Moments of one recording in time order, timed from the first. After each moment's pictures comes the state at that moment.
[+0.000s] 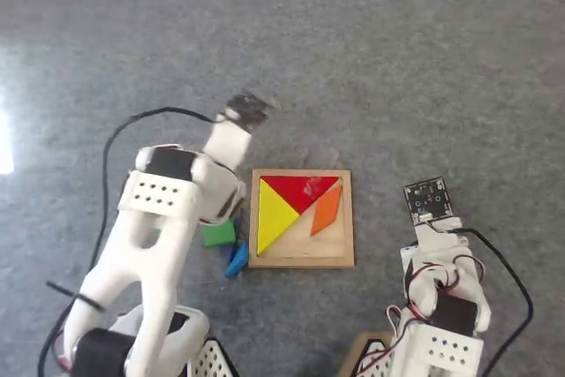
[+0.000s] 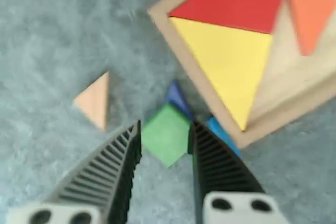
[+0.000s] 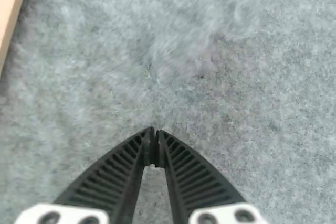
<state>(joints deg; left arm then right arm) 8.9 -24.7 41.0 76.6 -18.6 11.3 -102.9 95.4 69.5 28.9</state>
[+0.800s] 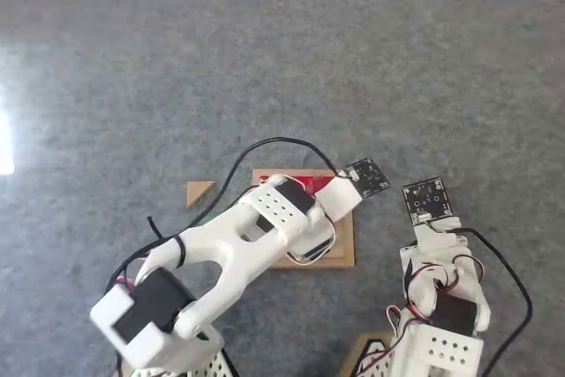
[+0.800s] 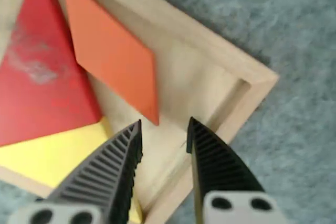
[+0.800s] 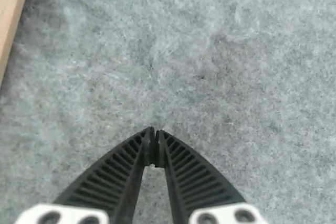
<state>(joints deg) 37.1 0.1 41.0 56.9 -10.3 11.3 -102.9 95.4 69.5 28.9</state>
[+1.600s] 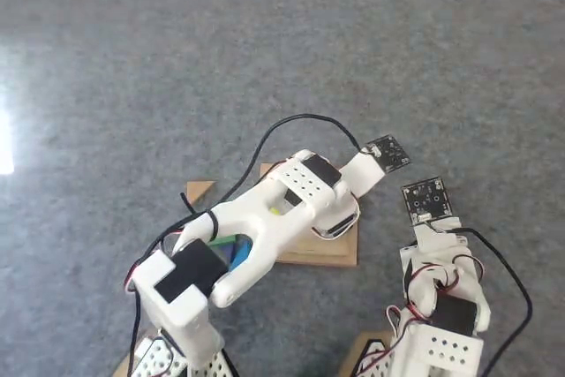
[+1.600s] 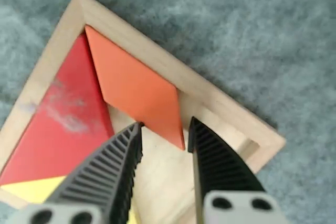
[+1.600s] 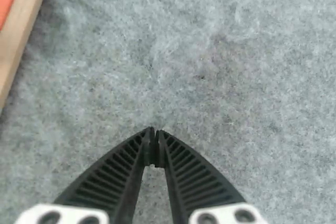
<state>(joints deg) 37.1 14.0 21.7 60.9 -9.5 11.3 -102.9 95.4 69.5 28.9</state>
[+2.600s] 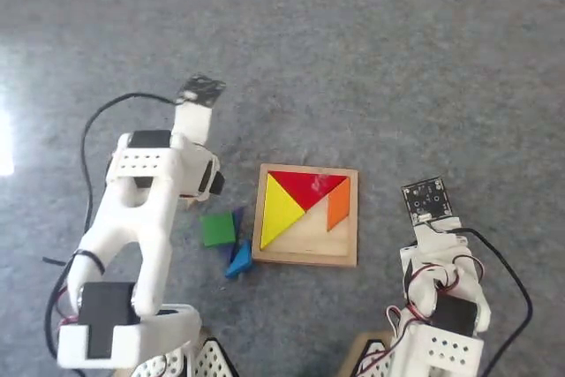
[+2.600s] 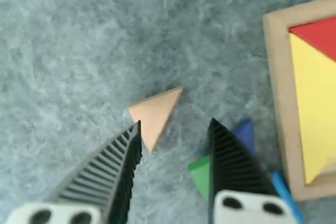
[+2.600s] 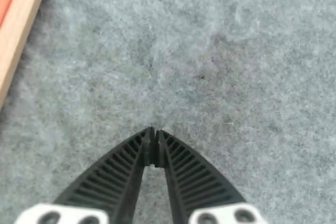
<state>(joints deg) -6.9 -8.0 38.1 63.2 -12.9 11.3 -102.9 95.4 69.5 28.9</state>
